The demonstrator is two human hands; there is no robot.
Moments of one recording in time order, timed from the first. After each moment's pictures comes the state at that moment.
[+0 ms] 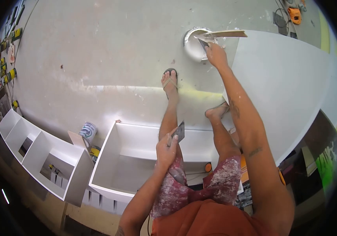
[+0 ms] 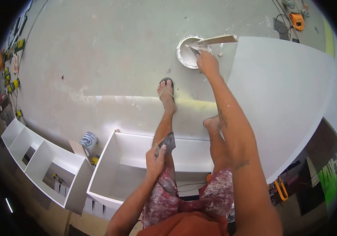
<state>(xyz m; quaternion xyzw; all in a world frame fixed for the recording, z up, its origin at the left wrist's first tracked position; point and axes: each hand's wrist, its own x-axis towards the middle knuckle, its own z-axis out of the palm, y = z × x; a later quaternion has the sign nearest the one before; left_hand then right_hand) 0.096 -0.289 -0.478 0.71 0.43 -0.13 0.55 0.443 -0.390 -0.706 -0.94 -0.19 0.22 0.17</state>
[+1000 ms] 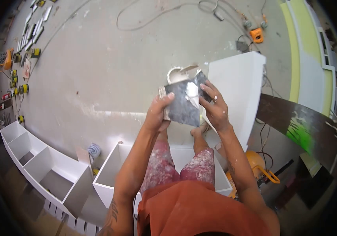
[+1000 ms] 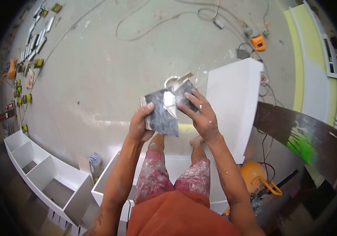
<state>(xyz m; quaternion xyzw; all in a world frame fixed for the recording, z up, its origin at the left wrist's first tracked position) 0.320 -0.235 -0.245 0.21 0.22 -0.08 0.95 0.400 -0.446 -0.266 -0.86 -0.40 -0.05 0.33</state>
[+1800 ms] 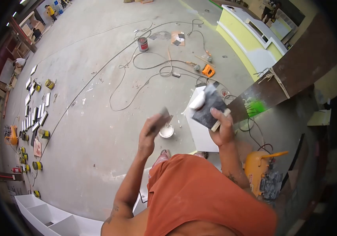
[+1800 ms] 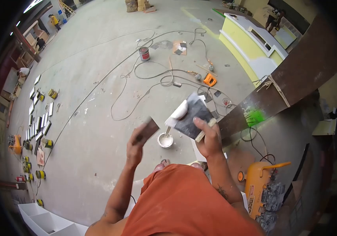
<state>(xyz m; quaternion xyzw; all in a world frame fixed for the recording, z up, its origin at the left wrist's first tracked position) 0.285 -0.214 0.037 0.77 -0.23 0.10 0.58 0.300 -0.463 0.121 -0.40 0.04 0.03 0.92</state>
